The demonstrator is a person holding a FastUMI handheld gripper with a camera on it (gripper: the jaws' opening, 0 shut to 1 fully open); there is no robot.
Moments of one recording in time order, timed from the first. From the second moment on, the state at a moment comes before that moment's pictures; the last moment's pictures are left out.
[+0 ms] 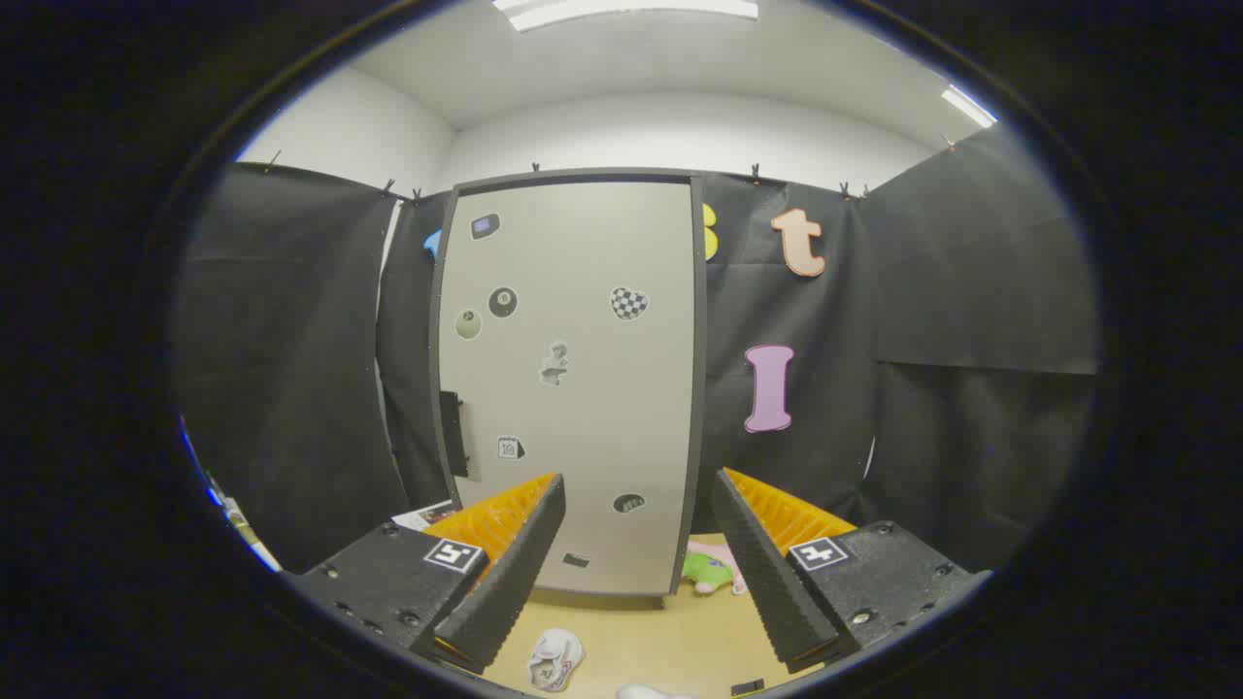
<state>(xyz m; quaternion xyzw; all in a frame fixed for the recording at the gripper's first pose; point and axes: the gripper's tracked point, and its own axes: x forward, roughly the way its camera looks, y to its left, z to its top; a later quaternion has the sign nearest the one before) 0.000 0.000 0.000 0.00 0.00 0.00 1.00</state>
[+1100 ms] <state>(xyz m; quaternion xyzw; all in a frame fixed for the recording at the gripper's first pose) 0.008 0.000 -0.007 0.00 0.00 -0.01 1.00</state>
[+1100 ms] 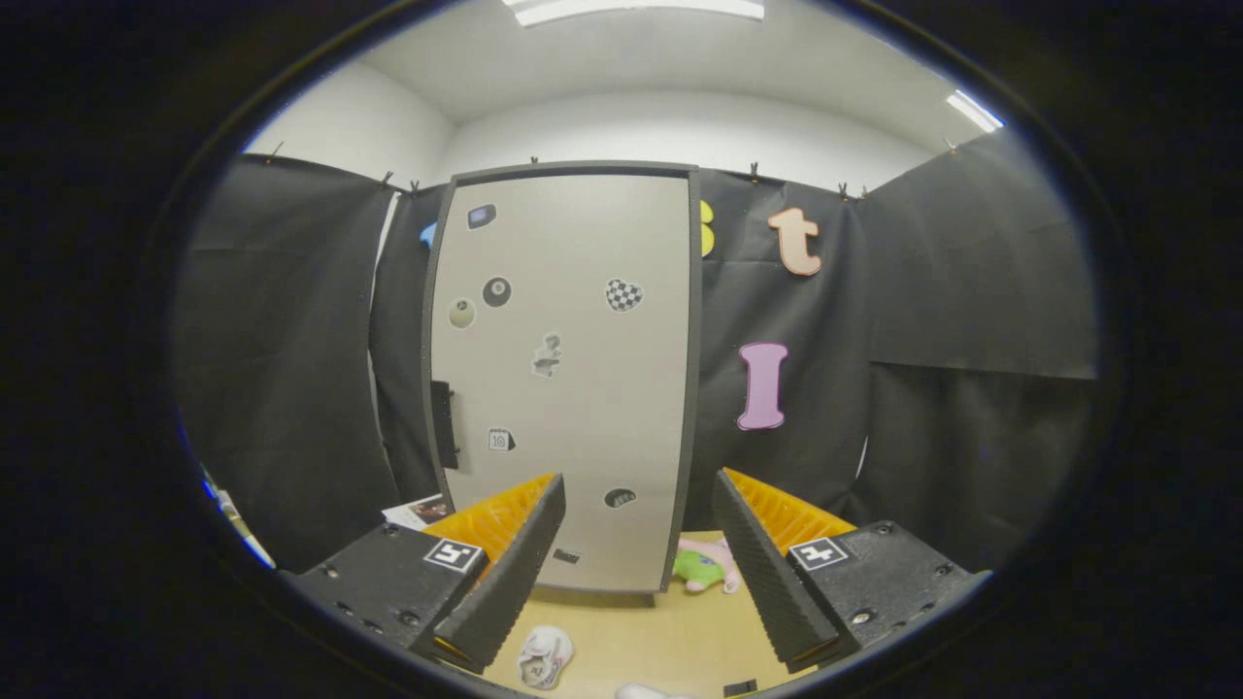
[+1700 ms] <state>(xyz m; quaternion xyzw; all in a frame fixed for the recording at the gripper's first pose) 0.098 0.104 -0.025 0.00 0.01 0.03 1.00</state>
